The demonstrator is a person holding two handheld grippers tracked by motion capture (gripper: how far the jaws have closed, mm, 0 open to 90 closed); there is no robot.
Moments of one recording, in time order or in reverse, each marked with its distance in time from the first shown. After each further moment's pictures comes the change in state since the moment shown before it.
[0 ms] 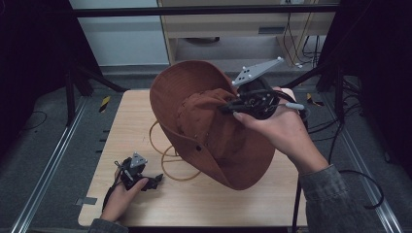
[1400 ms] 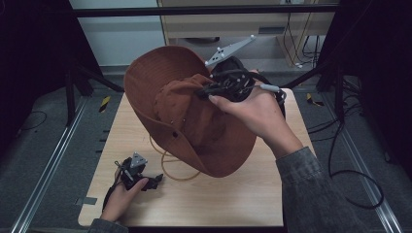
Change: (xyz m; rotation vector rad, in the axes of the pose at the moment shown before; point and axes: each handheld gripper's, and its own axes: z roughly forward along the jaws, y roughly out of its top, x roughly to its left) left arm 0.000 0.000 0.000 0.000 -0.002 0.001; right arm 0.009 0.052 0.022 -0.042 0.024 -0.019
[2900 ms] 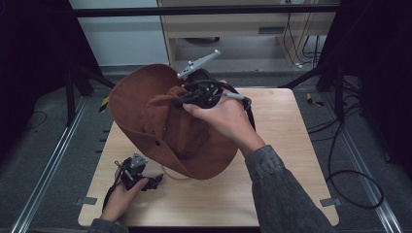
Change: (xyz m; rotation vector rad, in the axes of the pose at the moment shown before) left arm -0.001 0.000 0.000 0.001 -0.001 -0.002; right arm 0.008 -0.002 0.072 0.009 0.094 0.025
